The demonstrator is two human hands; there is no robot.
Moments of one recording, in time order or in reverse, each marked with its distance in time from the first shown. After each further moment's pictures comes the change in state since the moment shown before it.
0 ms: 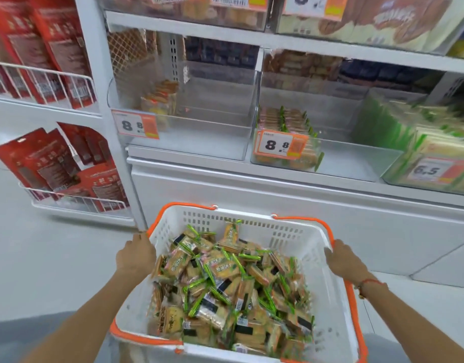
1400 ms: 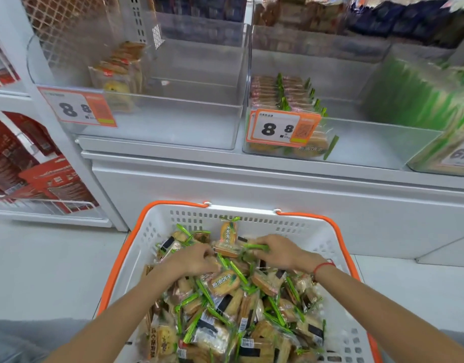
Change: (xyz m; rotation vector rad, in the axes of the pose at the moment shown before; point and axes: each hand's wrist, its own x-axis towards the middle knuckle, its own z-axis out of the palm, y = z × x) left_hand 0.033 0.120 0.025 -0.178 -0.634 0.479; right_hand 0.026 -0.111 0.046 -0.043 -0.420 -0.582
